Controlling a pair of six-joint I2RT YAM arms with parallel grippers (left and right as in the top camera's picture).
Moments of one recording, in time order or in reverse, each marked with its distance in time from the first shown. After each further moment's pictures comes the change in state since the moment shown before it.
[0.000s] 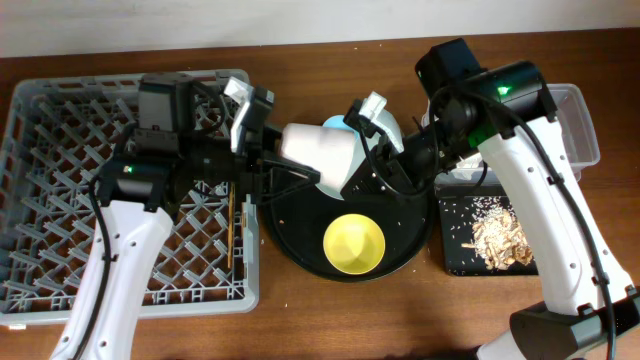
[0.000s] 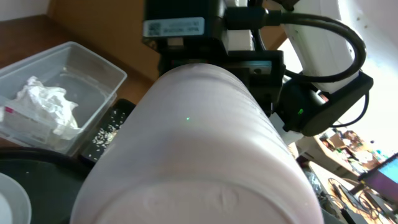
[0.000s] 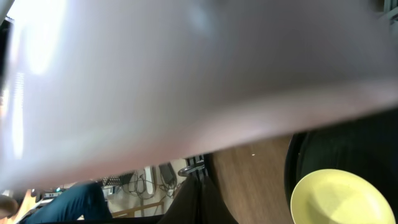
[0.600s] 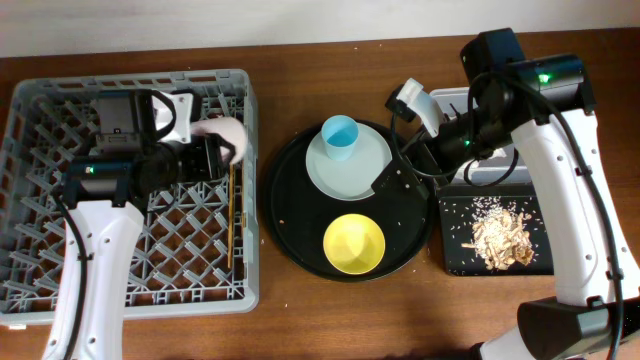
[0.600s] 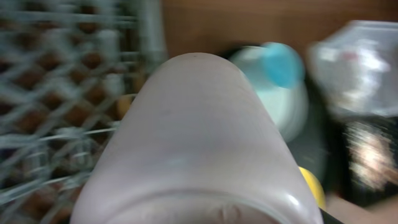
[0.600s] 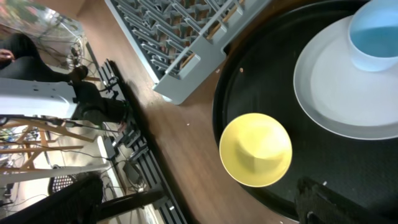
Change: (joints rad) left arm 0.161 0.000 0.002 -0.256 -1.089 -0.183; right arm -0.161 0.000 -0.006 0.005 0.246 0.035
